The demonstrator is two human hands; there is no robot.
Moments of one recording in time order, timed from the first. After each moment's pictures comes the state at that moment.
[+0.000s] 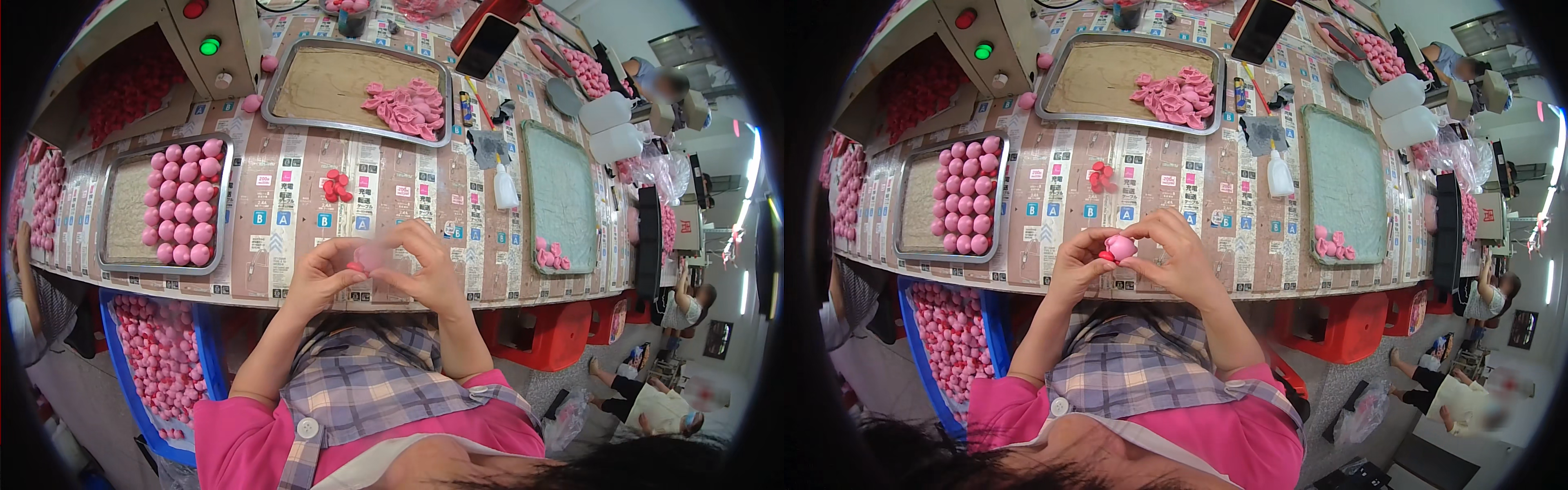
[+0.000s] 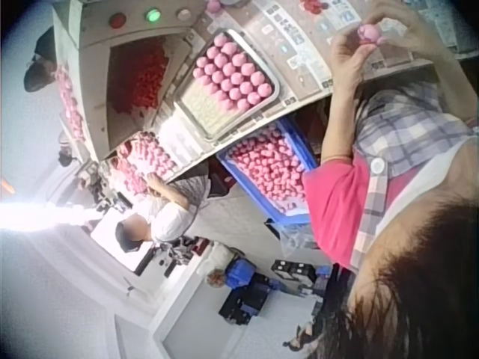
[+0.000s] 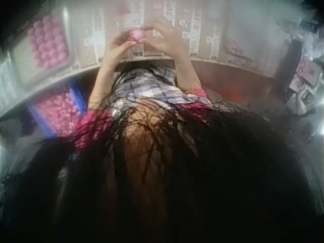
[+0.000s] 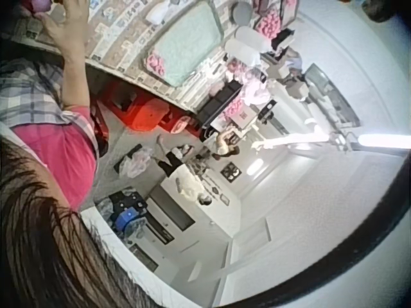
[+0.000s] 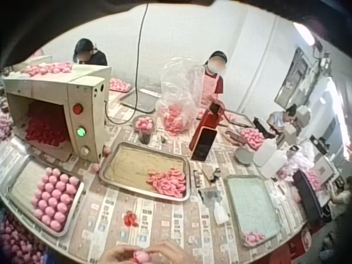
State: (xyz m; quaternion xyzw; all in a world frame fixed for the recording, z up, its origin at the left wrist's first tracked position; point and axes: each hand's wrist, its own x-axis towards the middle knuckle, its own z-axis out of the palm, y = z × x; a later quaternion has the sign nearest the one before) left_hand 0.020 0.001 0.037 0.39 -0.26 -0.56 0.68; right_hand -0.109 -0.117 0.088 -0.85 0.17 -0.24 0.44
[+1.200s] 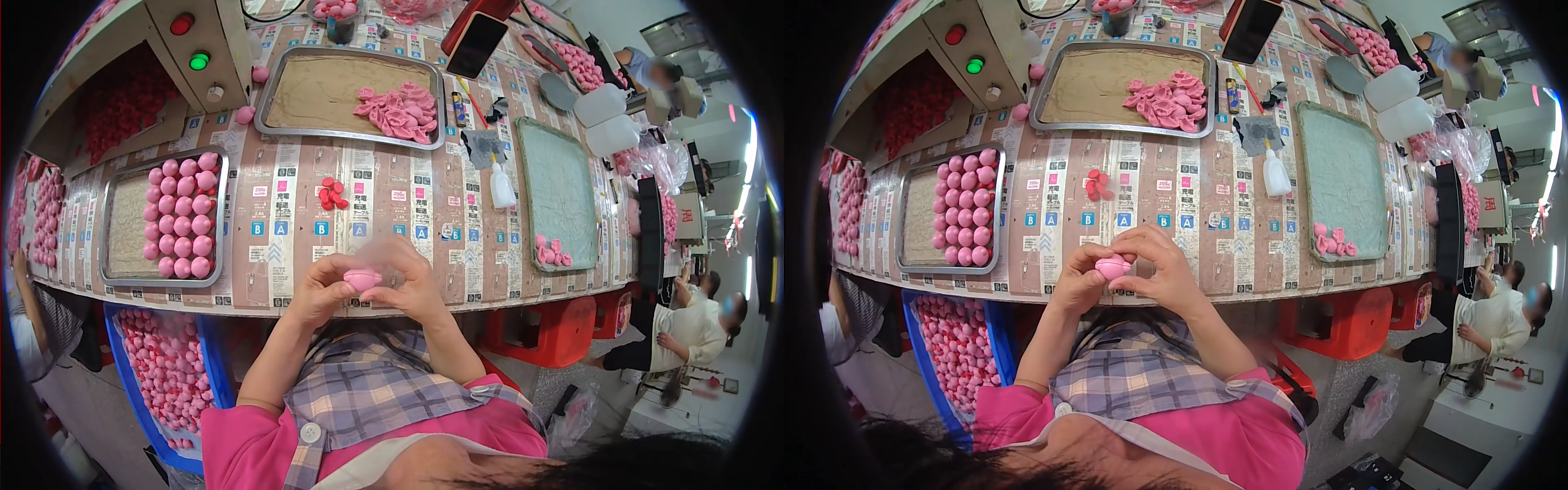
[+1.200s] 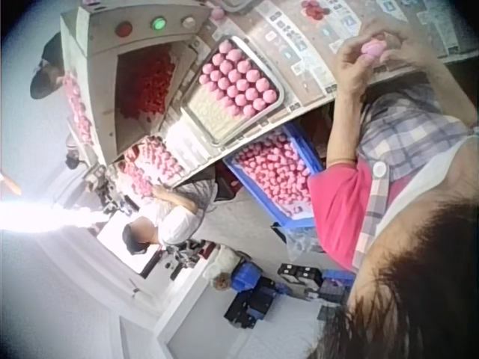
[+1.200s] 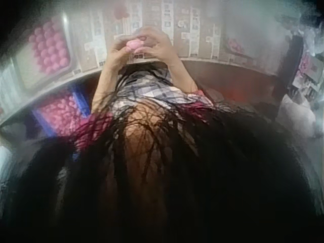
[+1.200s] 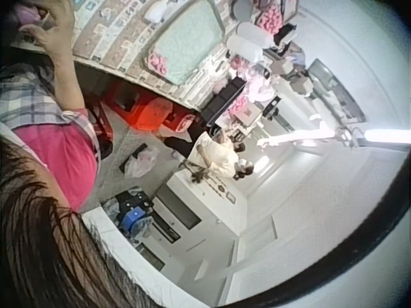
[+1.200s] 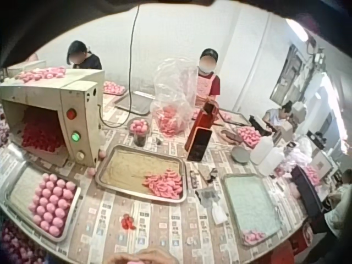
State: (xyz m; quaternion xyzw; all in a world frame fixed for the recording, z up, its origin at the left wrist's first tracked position) left_hand 0.016 0.003 0.022 0.25 -0.22 -0.62 0.71; right_hand -0.109 -0.101 0.067 -0.78 0.19 -0.25 0.54
